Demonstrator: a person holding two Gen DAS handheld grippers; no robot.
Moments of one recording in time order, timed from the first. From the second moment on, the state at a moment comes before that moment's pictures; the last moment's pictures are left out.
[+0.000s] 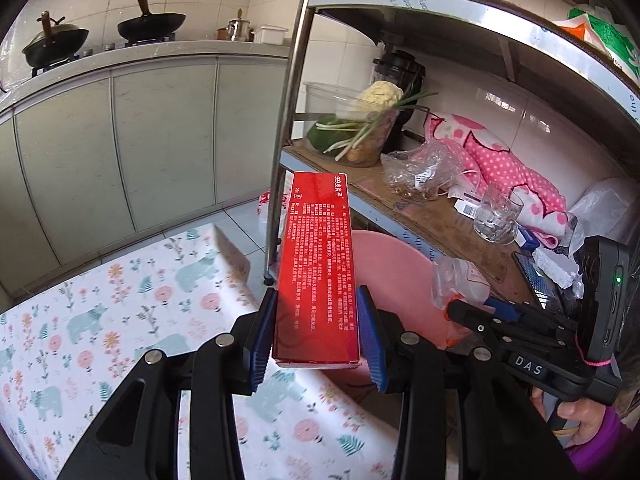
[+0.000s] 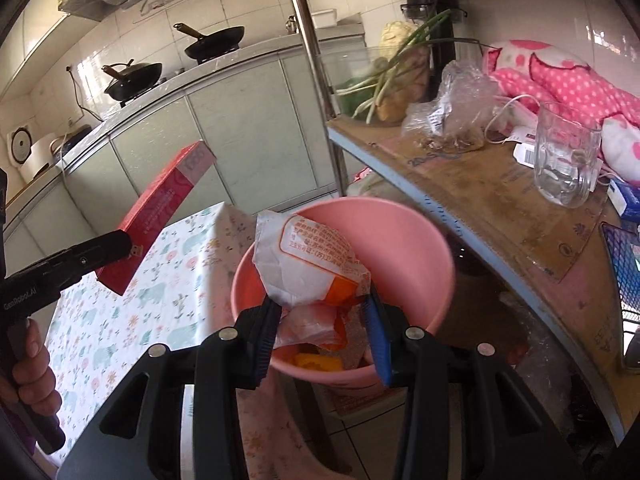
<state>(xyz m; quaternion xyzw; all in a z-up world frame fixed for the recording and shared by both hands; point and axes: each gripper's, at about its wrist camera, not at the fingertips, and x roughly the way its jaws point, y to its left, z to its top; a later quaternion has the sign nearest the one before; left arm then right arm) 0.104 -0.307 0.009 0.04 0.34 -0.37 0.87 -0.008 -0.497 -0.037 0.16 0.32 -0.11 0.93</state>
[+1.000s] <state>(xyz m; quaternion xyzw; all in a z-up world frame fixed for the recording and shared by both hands) 0.139 -0.397 -0.061 0.07 0.41 -0.37 0.83 0.030 -0.540 -0.086 0.20 0.36 -0.15 0.90</state>
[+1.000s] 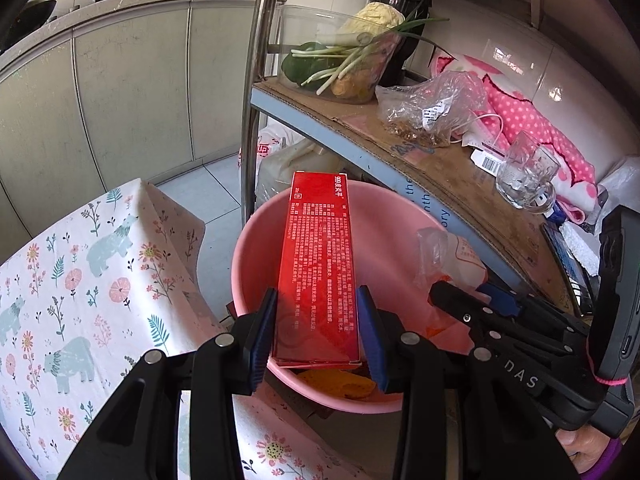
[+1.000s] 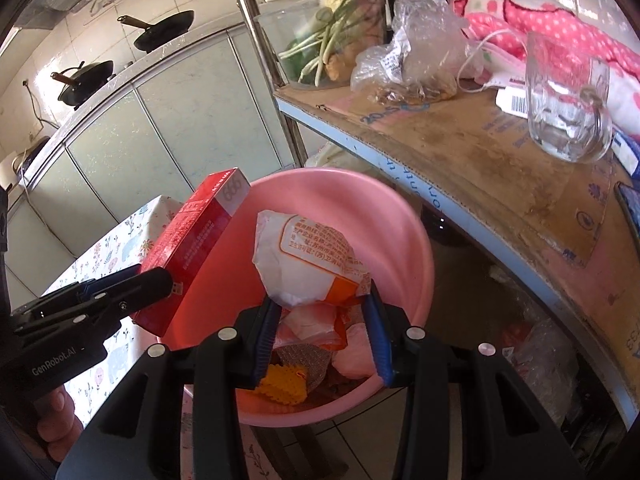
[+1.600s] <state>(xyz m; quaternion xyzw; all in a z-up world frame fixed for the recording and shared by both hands) 0.141 -0.393 -0.057 0.06 0.41 -0.36 0.84 0.036 -0.541 -0.086 0.20 0.36 -0.15 0.90</state>
